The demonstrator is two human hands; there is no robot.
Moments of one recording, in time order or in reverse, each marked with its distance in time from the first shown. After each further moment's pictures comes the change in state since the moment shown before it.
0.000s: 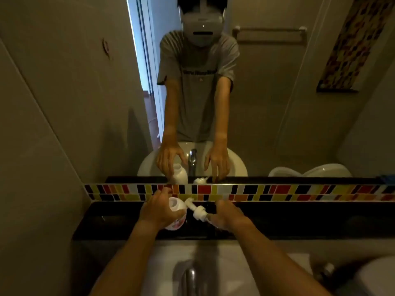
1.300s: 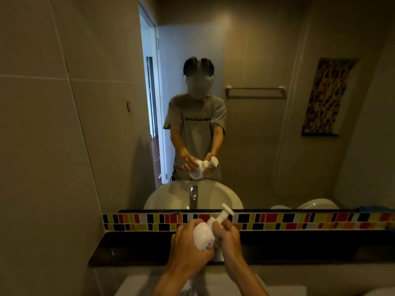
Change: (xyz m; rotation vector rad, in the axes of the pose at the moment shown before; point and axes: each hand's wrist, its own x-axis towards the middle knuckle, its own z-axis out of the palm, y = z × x) left_hand -0.120 0.078 -0.009 -0.385 0.192 0.254; right_hand -0.142 -0.050 -0.016 1.405 0.302 -0.082
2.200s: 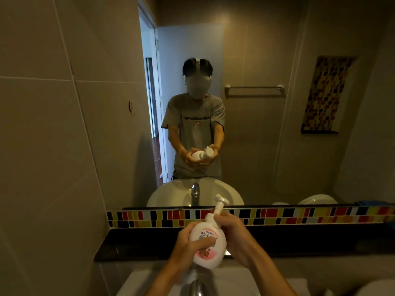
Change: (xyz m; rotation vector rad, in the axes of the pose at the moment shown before) left_hand -0.019 0.013 -0.023 -0.655 -0.201 -0.245; right_hand -0.005 -0.026 -0.019 0.030 -0.387 0.087
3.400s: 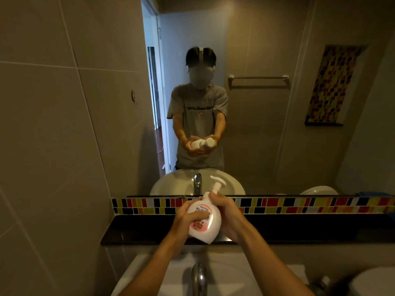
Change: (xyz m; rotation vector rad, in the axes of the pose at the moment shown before) left_hand 0.016 0.005 -0.014 -0.134 0.048 -0.026; right_hand 0.017 -0.001 0.018 0.095 -0.015 0.042
